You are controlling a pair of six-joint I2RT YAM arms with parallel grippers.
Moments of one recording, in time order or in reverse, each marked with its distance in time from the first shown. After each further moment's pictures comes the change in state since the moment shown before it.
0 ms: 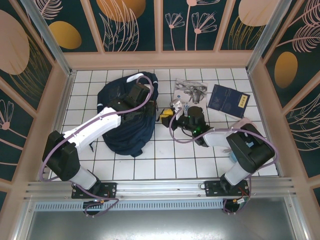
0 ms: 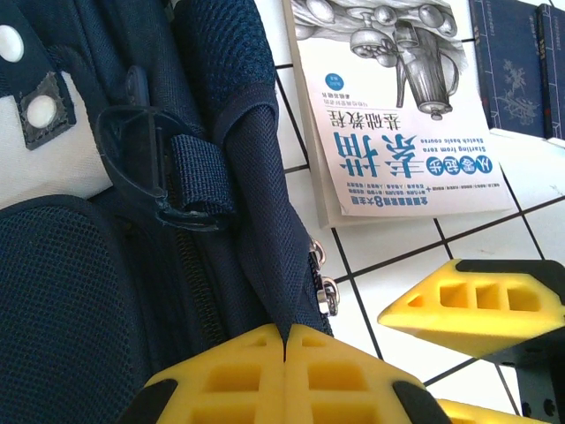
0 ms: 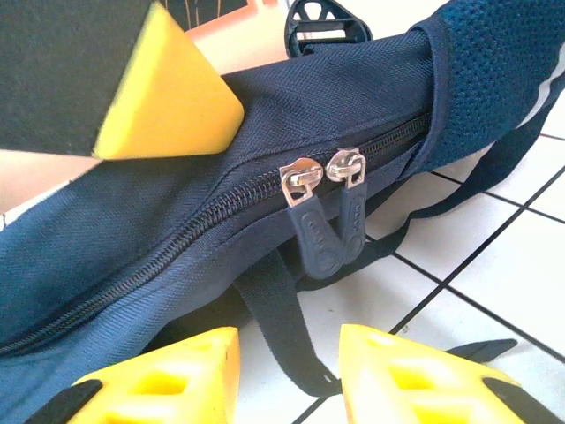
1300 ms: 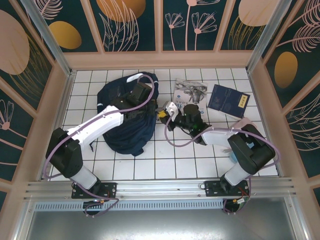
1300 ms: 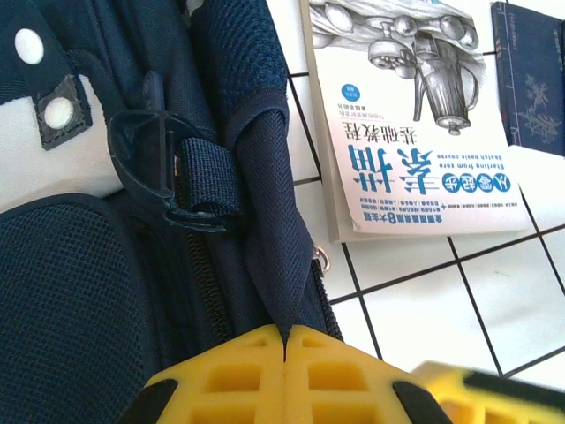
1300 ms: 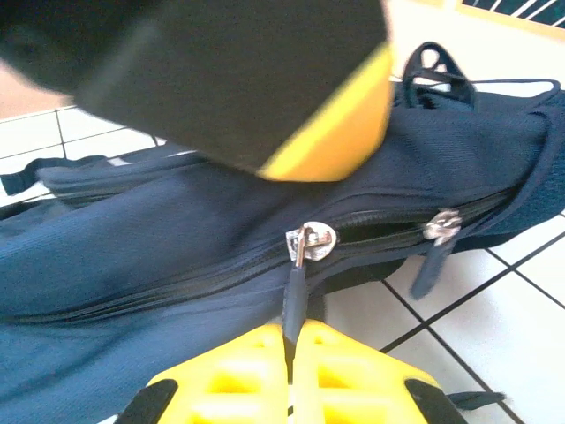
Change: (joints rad) left arm 0.002 0.053 0.040 0.005 -0.046 -0.031; right arm 0.048 -0.038 0.047 -0.129 0.013 -0.268
